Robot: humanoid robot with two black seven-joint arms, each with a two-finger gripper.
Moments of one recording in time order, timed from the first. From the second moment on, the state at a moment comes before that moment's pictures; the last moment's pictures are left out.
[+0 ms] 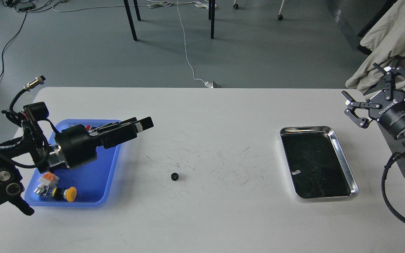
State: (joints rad) left arm -0.53 0.93 -0.51 -1.69 1.26 -0.04 -0.39; right arm 0.49 -0.84 0.64 1.14 0.28 0.47 0.25
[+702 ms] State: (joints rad) left arm -0.51 0.80 -0.54 -1.61 1.47 0.03 -0.39; right arm 0.49 -0.86 0.61 1.40 -0.21 0.35 0.19
